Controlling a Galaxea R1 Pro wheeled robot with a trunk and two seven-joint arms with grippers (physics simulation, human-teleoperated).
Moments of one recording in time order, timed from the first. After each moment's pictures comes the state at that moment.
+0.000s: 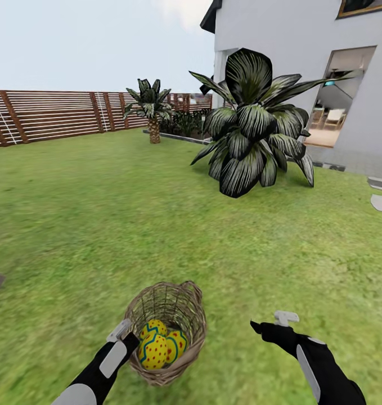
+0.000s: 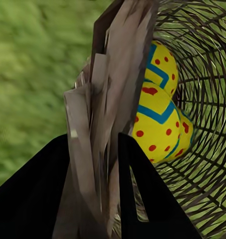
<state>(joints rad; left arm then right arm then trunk) -0.54 -0.08 0.12 -0.44 0.71 0.14 0.33 -0.38 -0.07 -0.21 -0.89 -0.04 0.40 0.35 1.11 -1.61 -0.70</state>
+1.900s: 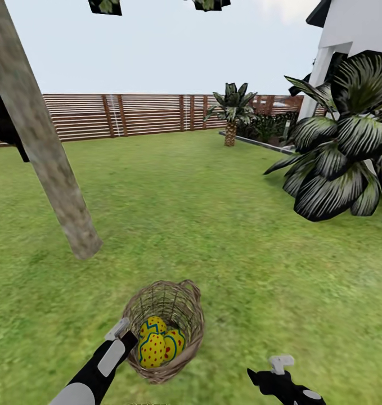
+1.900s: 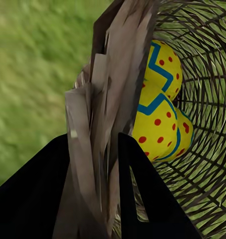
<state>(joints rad) -0.54 -0.07 0.12 -0.46 0.71 0.15 0.34 -0.38 -0.06 -0.20 -0.40 0.10 -0.02 0.35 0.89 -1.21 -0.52</state>
